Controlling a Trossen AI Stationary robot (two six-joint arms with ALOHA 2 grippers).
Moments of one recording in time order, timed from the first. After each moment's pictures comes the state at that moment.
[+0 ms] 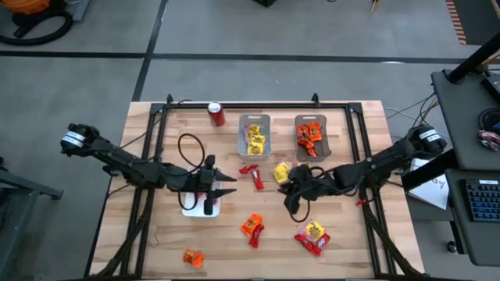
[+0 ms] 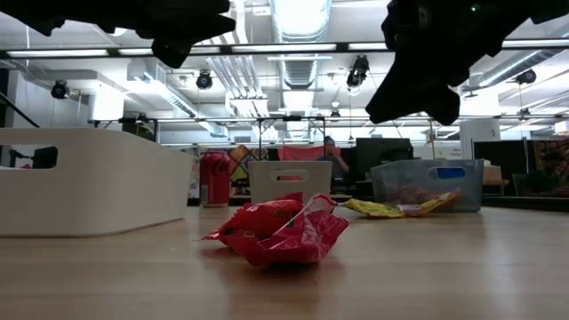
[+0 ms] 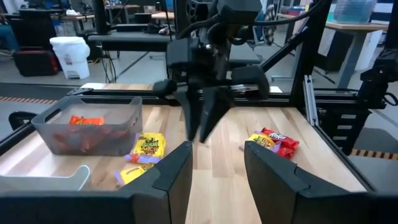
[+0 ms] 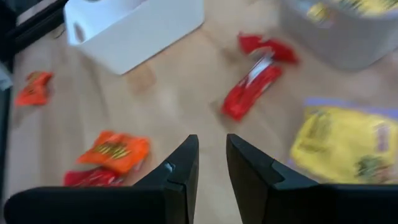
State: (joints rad) left arm -0.34 1.20 0.53 0.56 -0.35 -0.08; right arm 0.33 1.40 0.75 -0.07 0.37 0.77
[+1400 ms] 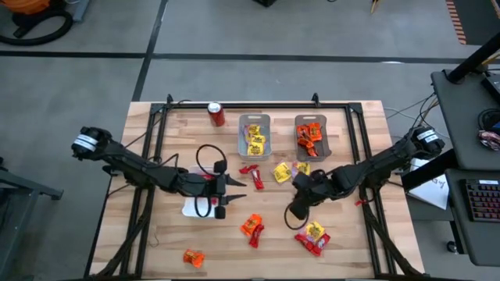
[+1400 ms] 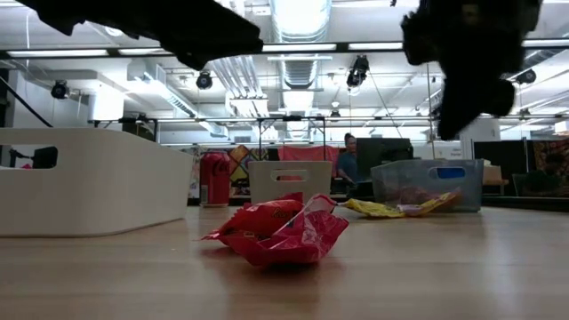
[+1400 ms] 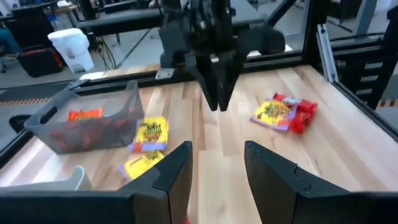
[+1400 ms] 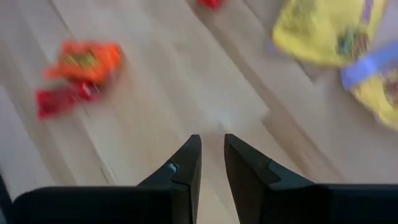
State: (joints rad) left arm -0.34 1.39 0.66 0.48 -0.36 0.03; right arm 0.37 1.43 0.91 -0.57 0.17 0.99
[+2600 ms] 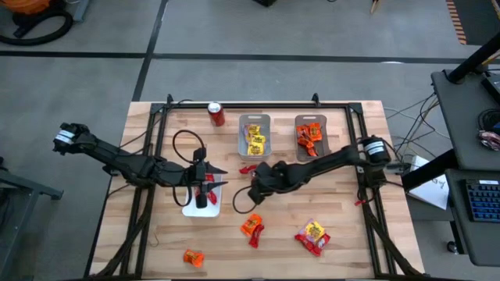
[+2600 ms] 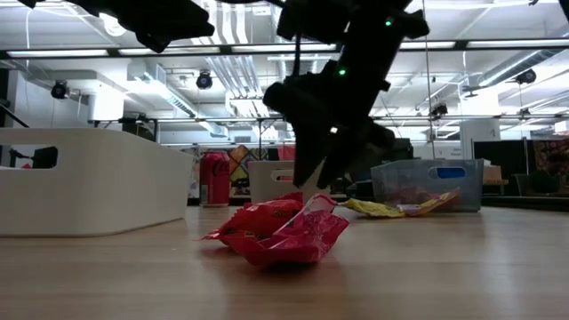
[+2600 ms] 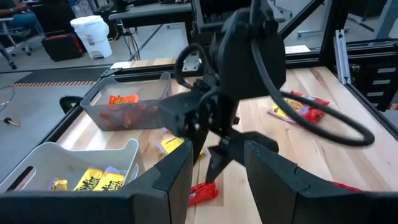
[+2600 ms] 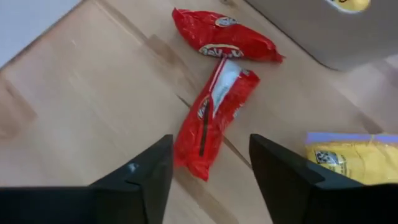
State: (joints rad) left arm -0.34 1.03 0.62 0.12 -0.43 -0.02; right arm 0.16 1.96 1.33 -0.54 0.34 0.88
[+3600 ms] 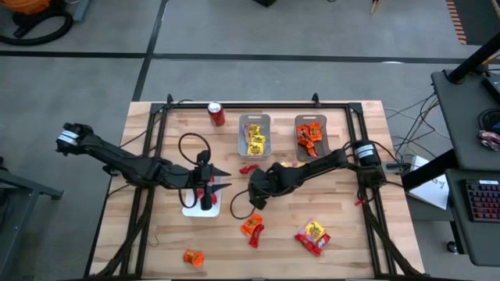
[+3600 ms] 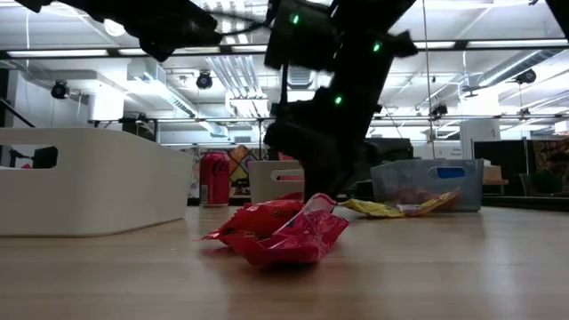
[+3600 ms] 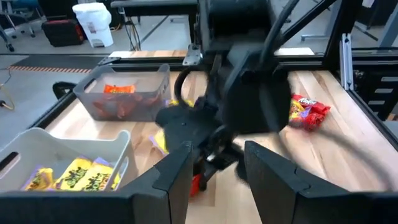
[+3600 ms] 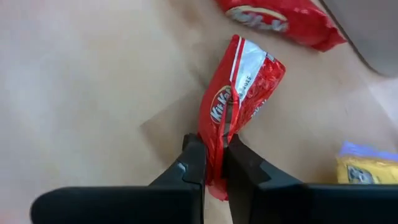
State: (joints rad) left arm -0.34 1.10 0.62 0.17 -0.44 -0.11; right arm 0.17 2.05 1.38 -0.57 0.30 0.69
